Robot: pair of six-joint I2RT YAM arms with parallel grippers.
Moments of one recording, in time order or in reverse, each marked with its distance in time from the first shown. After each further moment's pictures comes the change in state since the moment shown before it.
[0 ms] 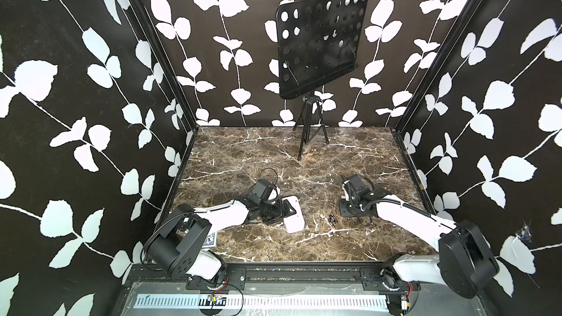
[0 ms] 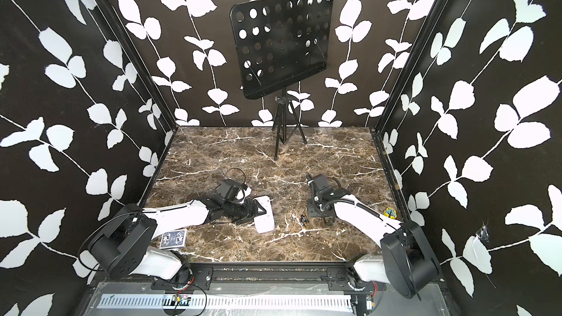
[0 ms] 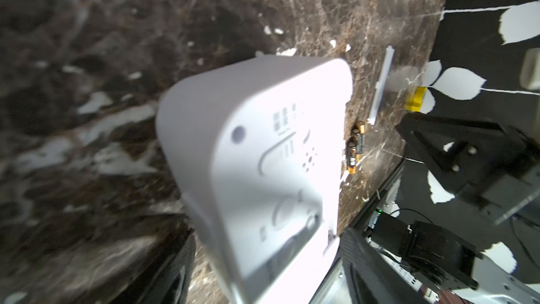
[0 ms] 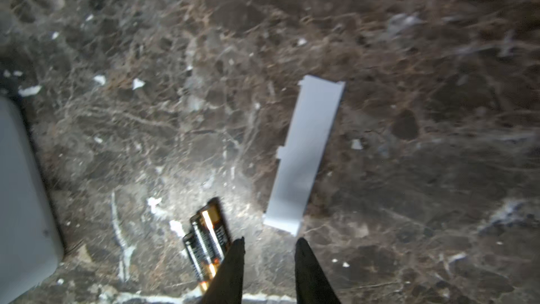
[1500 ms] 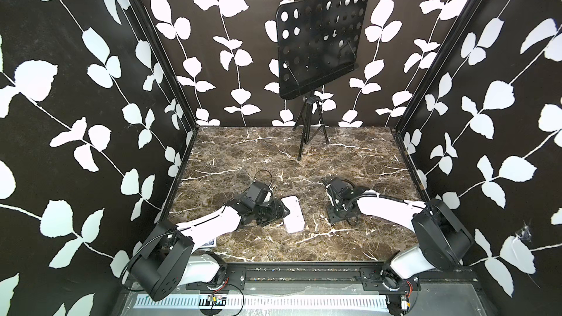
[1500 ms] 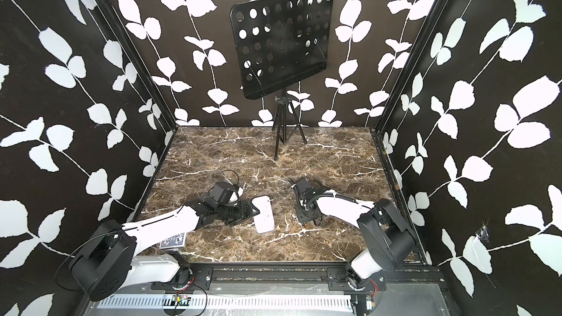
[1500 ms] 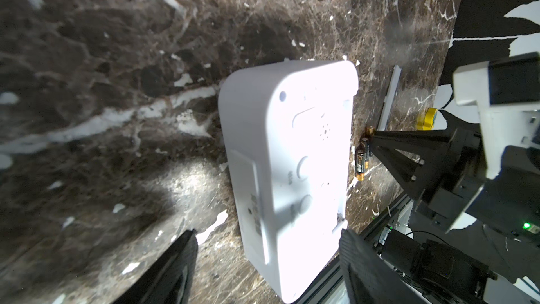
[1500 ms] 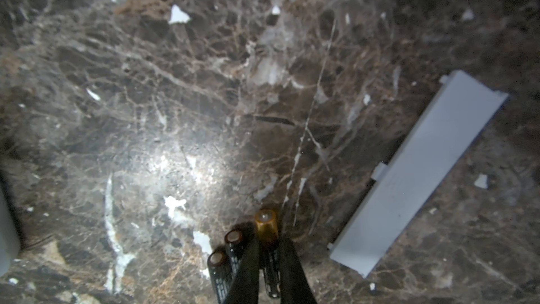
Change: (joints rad) left arm 0.000 -0.153 -0.045 -0.095 -0.106 -0.036; right arm 0.108 0.213 0.073 0.019 0.010 -0.086
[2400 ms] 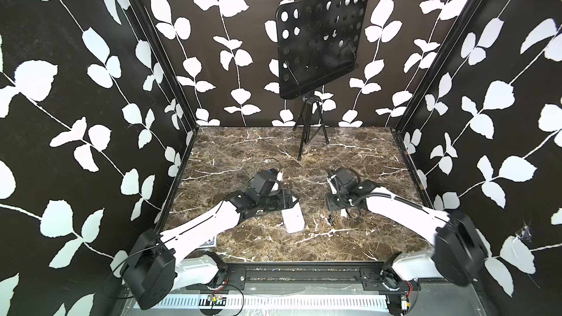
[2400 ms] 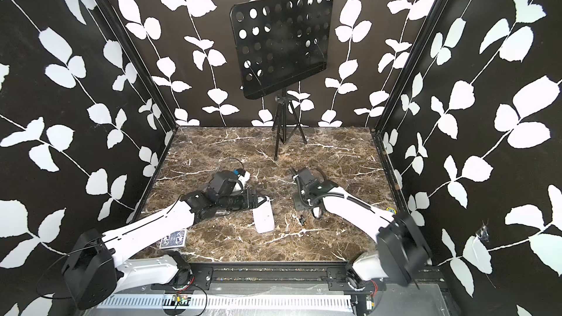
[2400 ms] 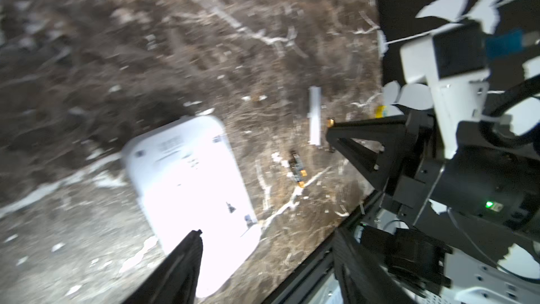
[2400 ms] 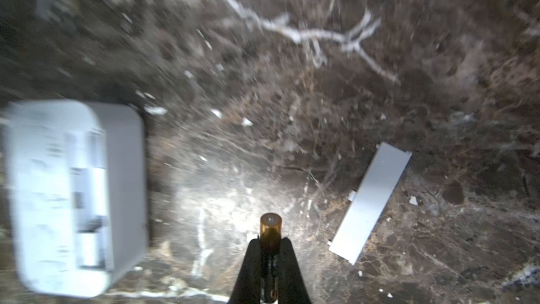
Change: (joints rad) left arm -0.143 -0.075 0.255 -0.097 -0.134 0.094; right arm -0.010 -0.194 0.125 -0.010 -0.020 0.110
